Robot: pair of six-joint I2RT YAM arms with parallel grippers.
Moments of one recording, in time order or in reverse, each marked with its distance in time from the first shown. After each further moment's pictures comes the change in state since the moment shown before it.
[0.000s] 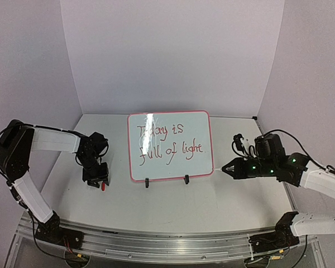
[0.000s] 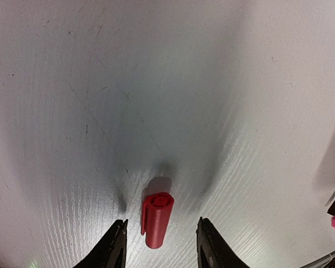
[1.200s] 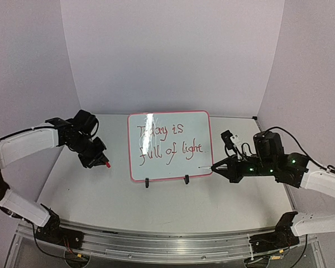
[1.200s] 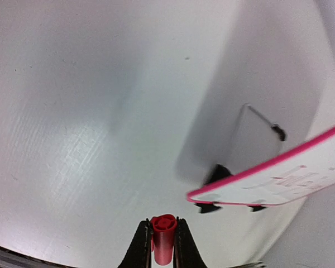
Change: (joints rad) left arm -0.032 -0.291 0.094 -0.017 0.027 -0.429; right arm 0.109 0.005 0.028 0.113 -0.115 -0.256
